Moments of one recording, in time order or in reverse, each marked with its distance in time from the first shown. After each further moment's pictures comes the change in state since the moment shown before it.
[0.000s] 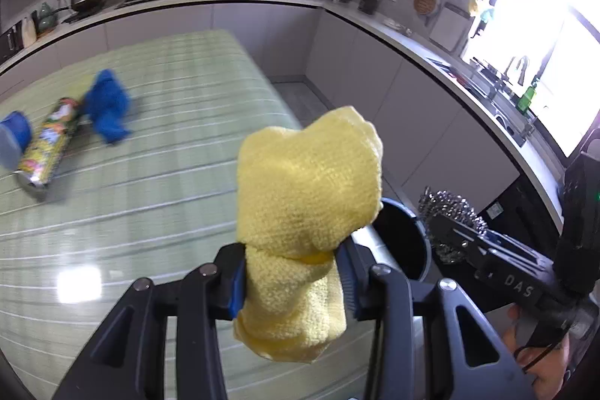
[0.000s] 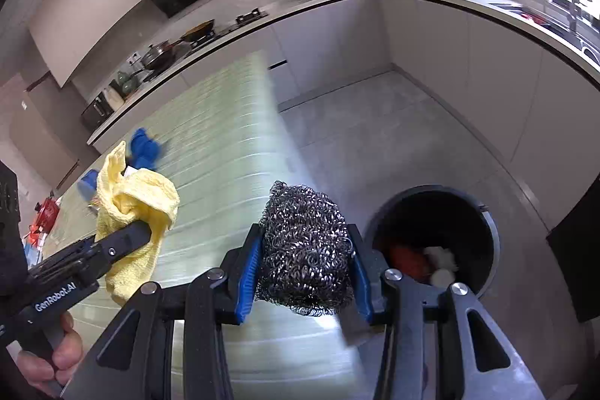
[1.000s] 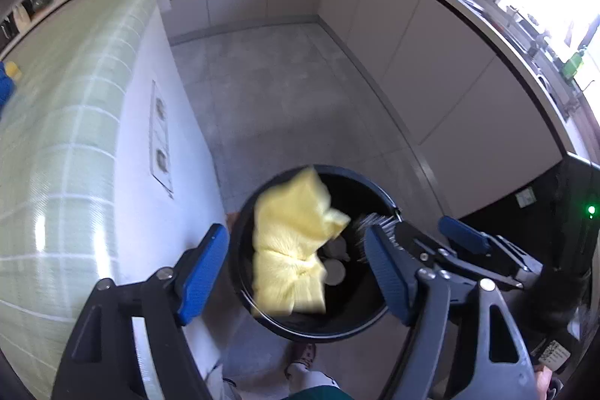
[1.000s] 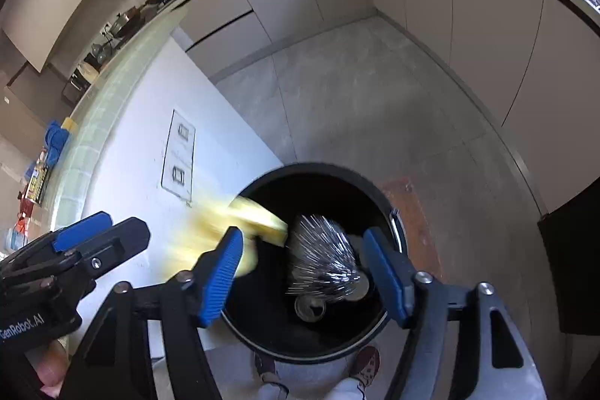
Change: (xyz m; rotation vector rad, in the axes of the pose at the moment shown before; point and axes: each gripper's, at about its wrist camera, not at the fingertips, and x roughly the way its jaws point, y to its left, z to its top) left arm 0.153 -0.169 0.012 -0.040 0.220 0.165; right arm 0.095 -0.211 0.024 0.017 0.219 0.007
